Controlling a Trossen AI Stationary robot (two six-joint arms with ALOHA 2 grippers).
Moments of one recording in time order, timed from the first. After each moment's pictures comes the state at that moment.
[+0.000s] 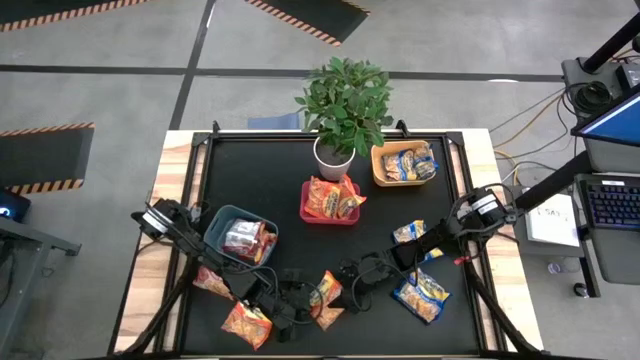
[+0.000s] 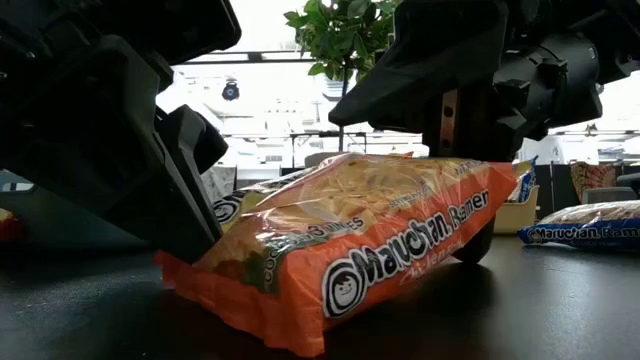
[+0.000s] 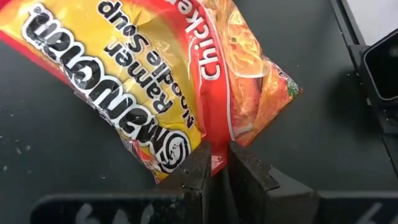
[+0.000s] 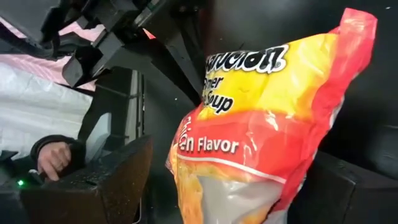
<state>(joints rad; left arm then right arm) -0.63 1.93 1.03 0.08 -0.30 -0.54 0.41 1.96 0.85 0.68 -0.08 1.00</state>
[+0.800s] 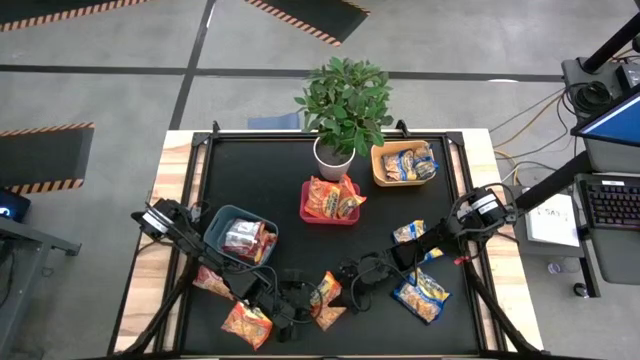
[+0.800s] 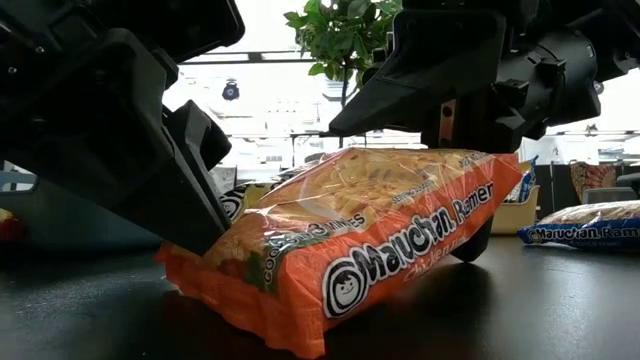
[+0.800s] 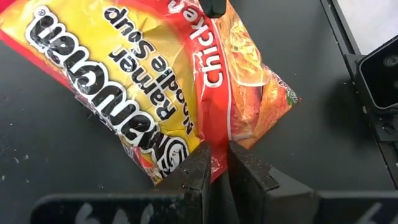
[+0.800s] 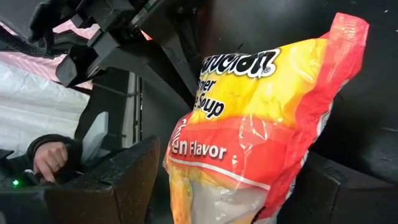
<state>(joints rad) -0.63 1.93 1.02 0.11 -0.30 -0.53 0.41 1.95 0.86 0.66 -0.08 0.99</state>
